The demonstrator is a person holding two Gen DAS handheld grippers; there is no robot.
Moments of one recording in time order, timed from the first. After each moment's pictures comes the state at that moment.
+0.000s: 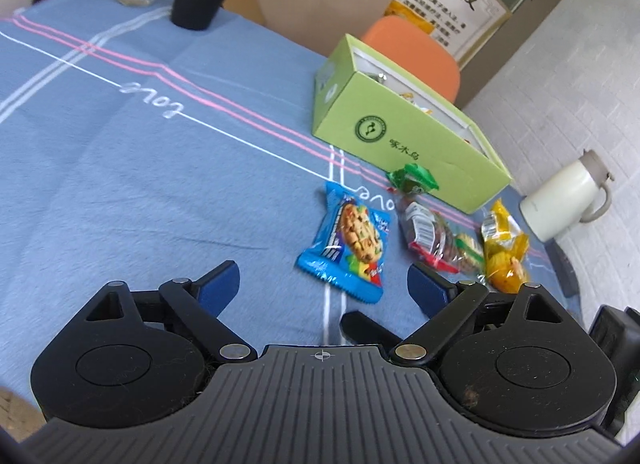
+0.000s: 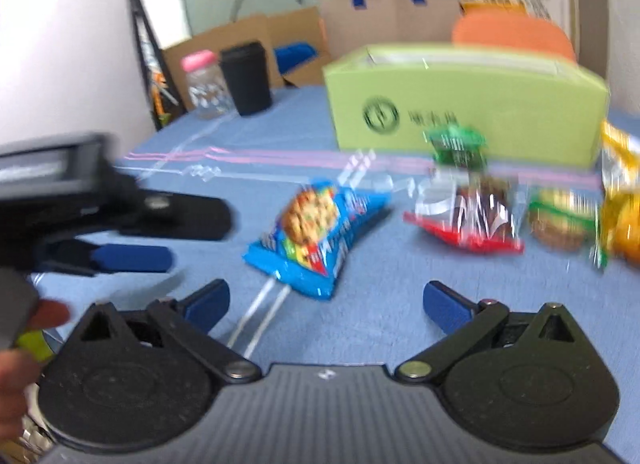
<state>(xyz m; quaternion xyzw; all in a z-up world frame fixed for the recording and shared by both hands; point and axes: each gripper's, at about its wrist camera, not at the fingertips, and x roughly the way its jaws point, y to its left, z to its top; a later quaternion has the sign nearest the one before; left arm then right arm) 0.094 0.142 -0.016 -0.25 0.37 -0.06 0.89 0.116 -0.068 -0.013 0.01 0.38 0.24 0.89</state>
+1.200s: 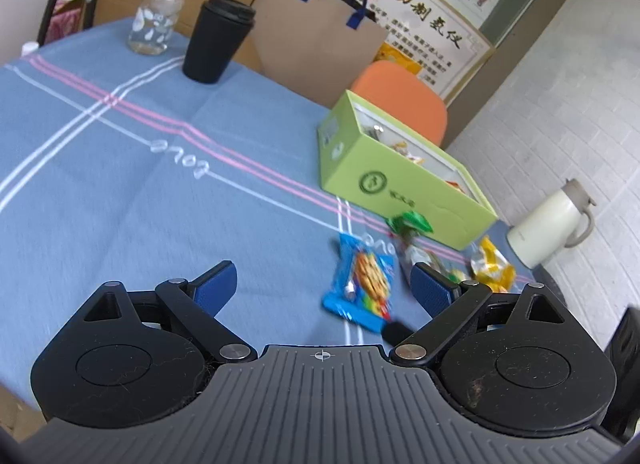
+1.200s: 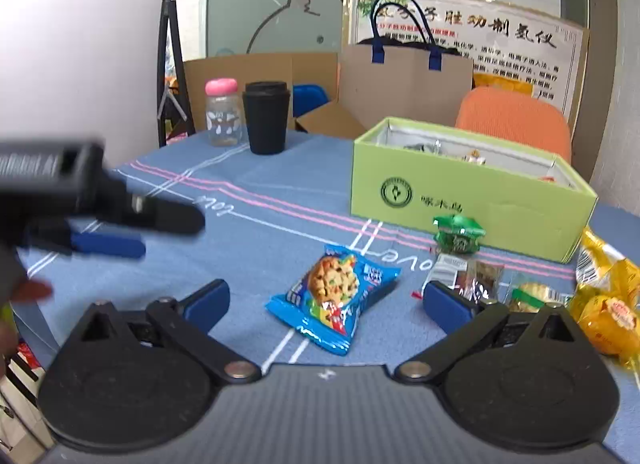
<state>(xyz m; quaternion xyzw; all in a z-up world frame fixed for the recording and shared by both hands) 0.085 0.183 0.005 -0.26 0.32 -0.07 0.91 0.100 -0.039 0.024 -0.08 0.32 0.24 0.92</state>
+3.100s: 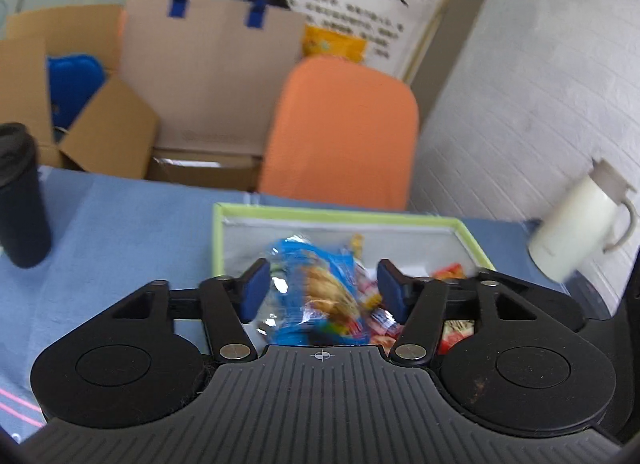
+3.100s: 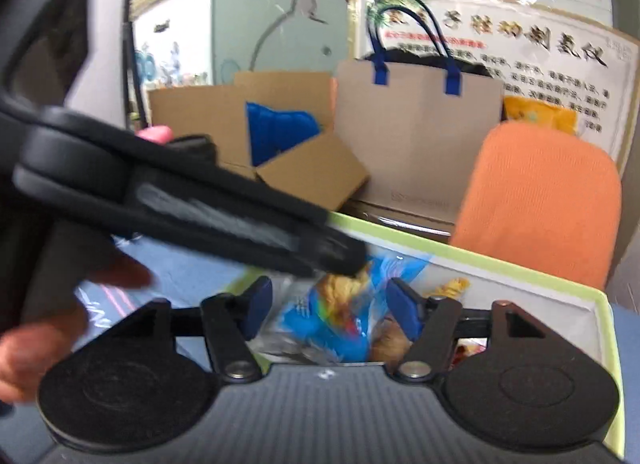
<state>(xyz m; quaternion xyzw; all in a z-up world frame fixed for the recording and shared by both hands) 0.355 0.095 0.066 -0.13 0.32 -0.14 0.93 0.336 -0.063 0.060 -0.08 0.28 0.29 0.91</state>
